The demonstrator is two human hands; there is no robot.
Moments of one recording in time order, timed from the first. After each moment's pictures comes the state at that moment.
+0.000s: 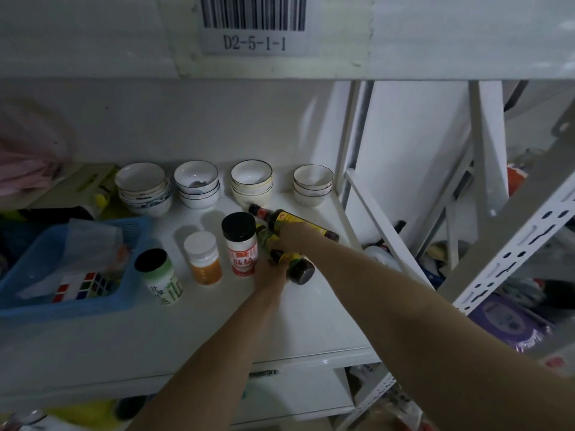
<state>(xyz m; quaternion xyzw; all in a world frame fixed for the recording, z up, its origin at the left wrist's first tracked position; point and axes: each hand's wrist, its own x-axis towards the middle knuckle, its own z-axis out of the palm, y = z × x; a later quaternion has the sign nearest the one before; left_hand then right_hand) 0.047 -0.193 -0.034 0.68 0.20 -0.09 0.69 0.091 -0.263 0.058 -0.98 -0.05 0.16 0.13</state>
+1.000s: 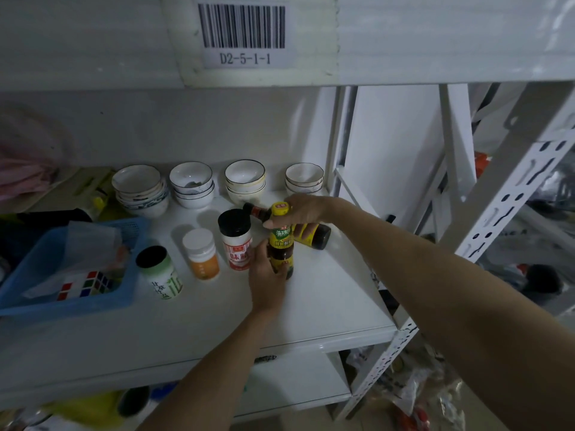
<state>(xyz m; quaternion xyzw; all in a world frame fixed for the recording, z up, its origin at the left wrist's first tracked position) -0.006 -0.193 -0.014 0.82 0.00 0.16 0.55 0.076 -0.303 0.122 -0.90 -0.06 0.27 0.34</state>
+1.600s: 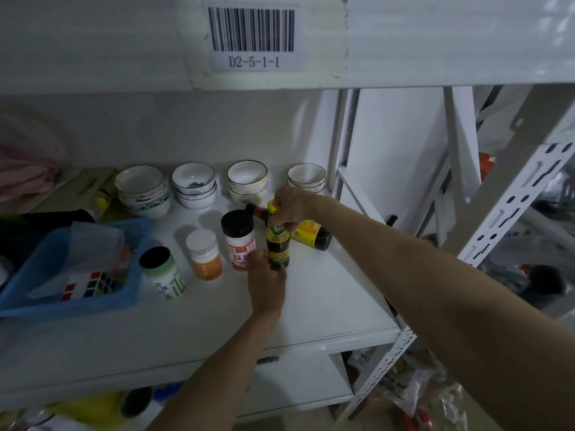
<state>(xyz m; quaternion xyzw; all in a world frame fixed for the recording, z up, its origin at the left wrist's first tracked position) -0.008 -0.189 -0.017 0.84 0.07 0.13 0.53 0.091 -0.277 0.123 -0.95 -0.06 0.17 0.24</state>
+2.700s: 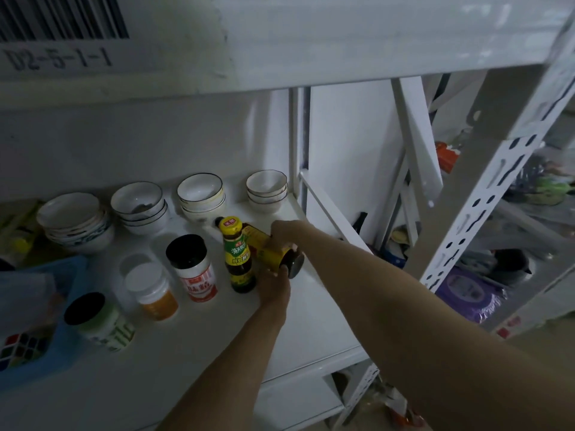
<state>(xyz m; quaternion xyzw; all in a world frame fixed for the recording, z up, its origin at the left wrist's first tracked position) 0.053 -0.275 -0.039 0.71 0.18 -0.11 0.68 0.122 -0.336 0.061 -0.97 0.02 0.23 0.09</state>
